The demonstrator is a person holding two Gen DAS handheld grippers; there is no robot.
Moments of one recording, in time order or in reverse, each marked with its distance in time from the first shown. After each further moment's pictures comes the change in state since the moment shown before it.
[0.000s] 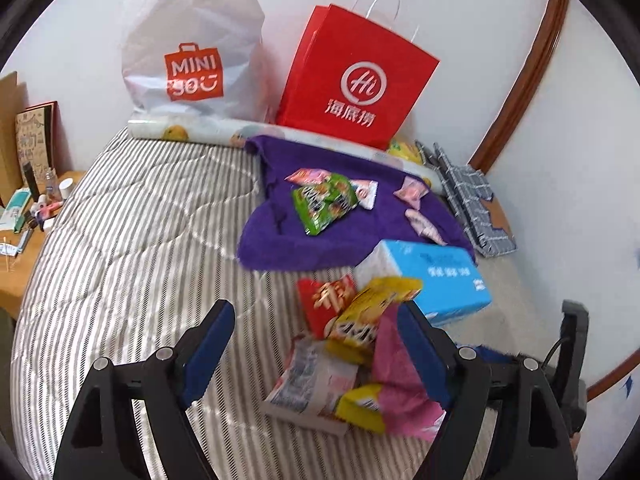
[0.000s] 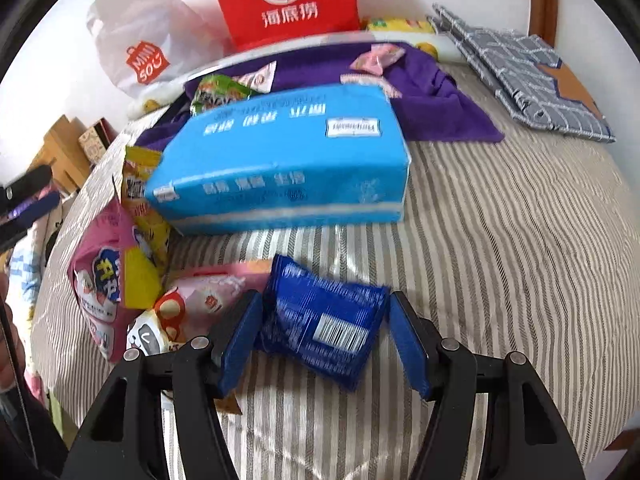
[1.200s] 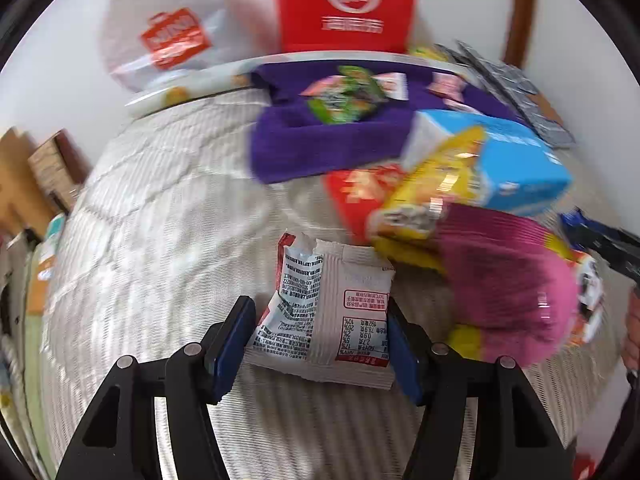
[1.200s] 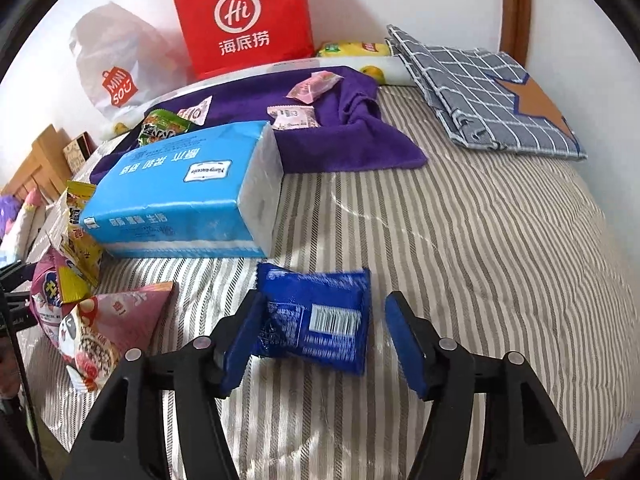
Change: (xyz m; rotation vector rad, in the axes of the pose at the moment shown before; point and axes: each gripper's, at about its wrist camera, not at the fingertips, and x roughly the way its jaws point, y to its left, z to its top) left arm 0.046 -0.014 -0.051 0.212 0.165 0.279; right arm -0.004 -0.075 0.006 0.002 -0.083 -0.041
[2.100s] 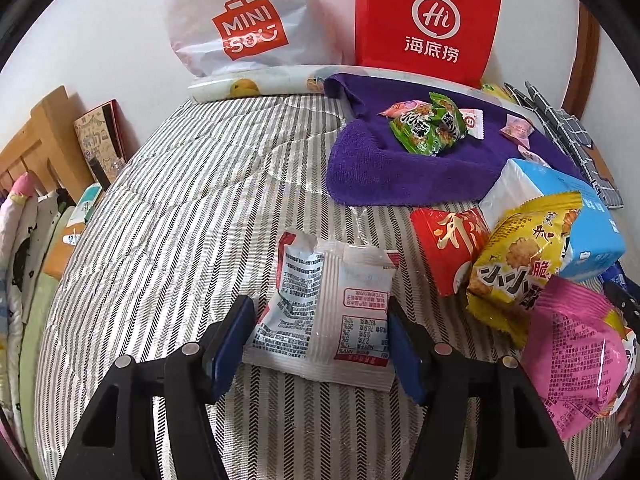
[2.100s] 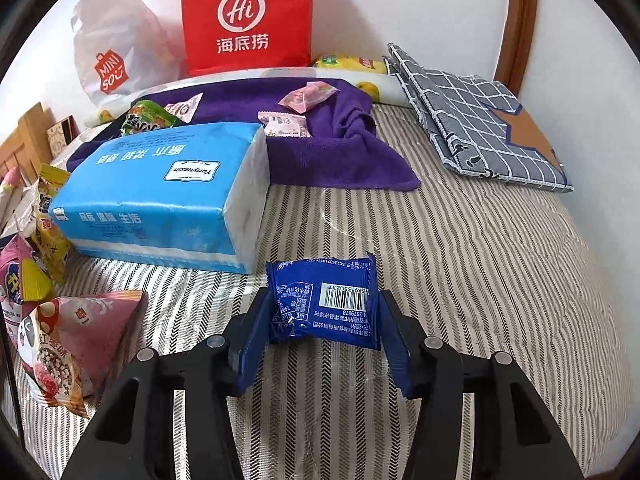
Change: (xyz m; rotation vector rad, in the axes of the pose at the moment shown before) left arm 0.020 0.023 0.008 -0.166 -0.071 0.109; right arm 0.013 0.011 0.006 -0.092 -0.064 -0.103
